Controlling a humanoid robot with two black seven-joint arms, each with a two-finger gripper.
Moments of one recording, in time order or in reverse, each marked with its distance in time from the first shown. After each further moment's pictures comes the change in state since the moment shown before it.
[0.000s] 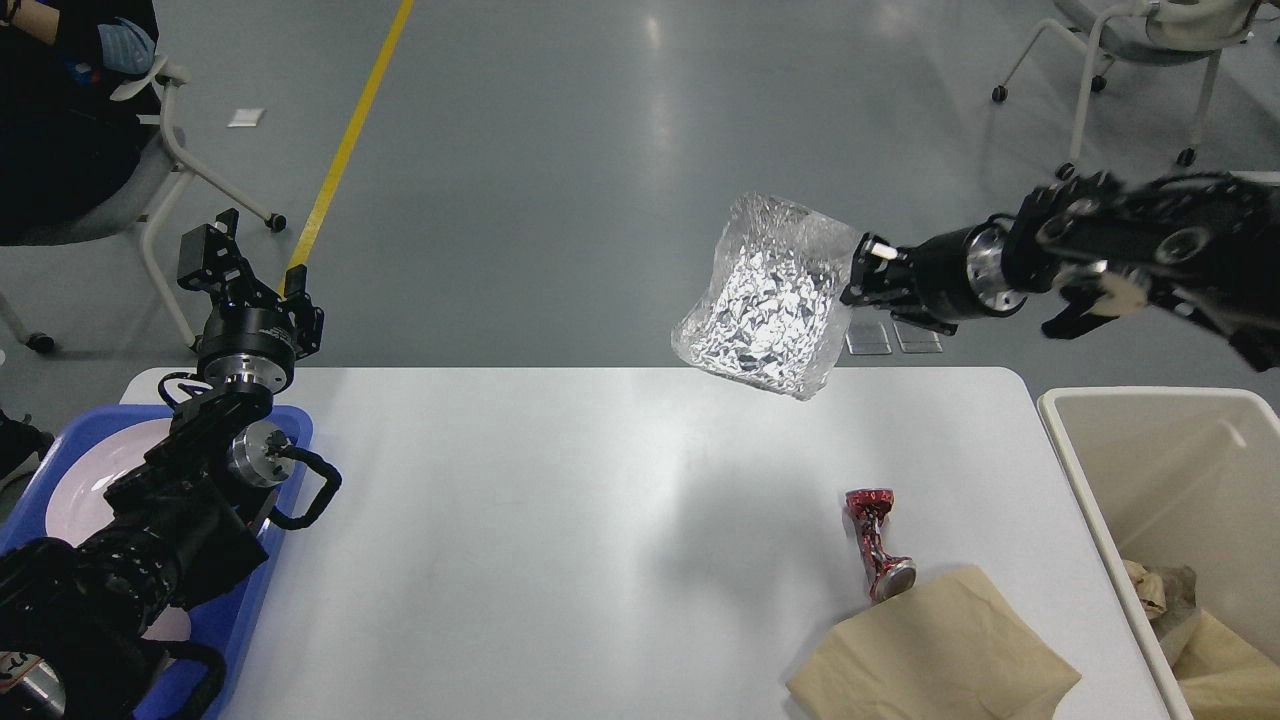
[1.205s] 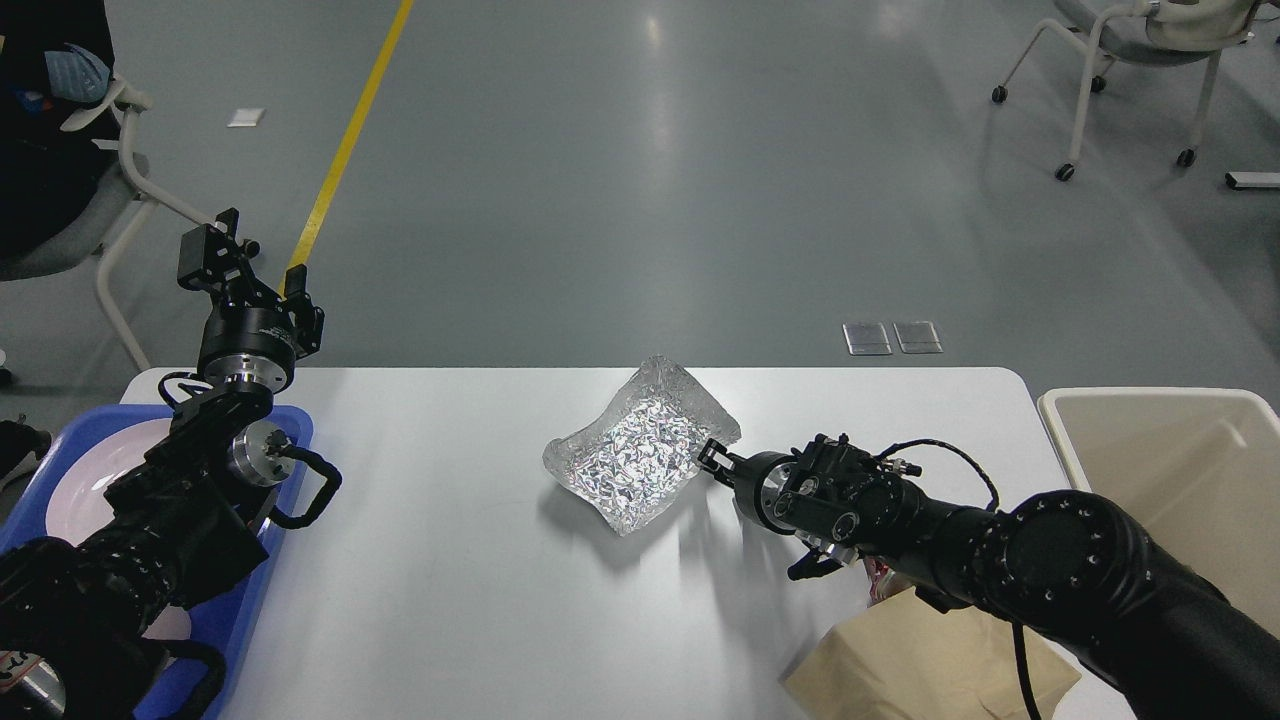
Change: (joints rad) left arm -0.001 0.000 0.000 0.000 0.000 0.000 0.000; right arm -0.665 0.654 0.034 -0.521 -0.002 -0.470 -0.010
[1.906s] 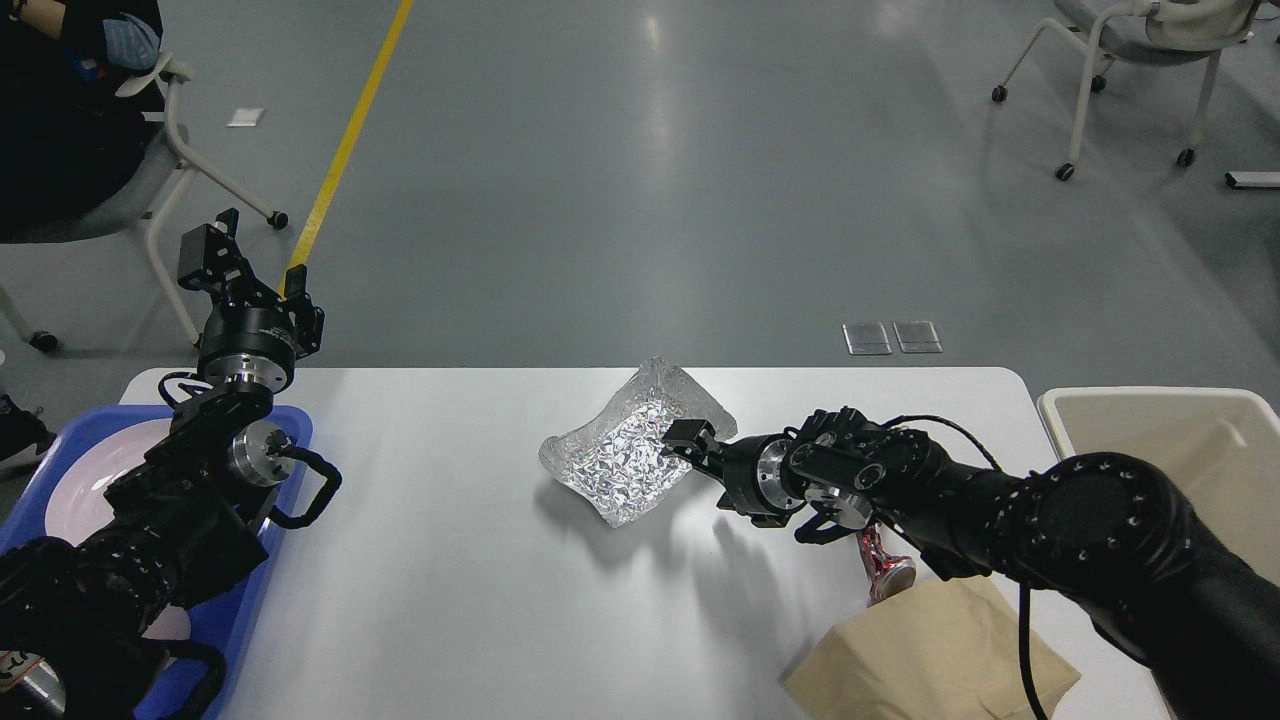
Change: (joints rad) left arm 0.000 0.000 0.000 0.000 0.000 0.000 0.000; right arm 0.053 -0.037 0.085 0.016 0.080 0.223 0.005
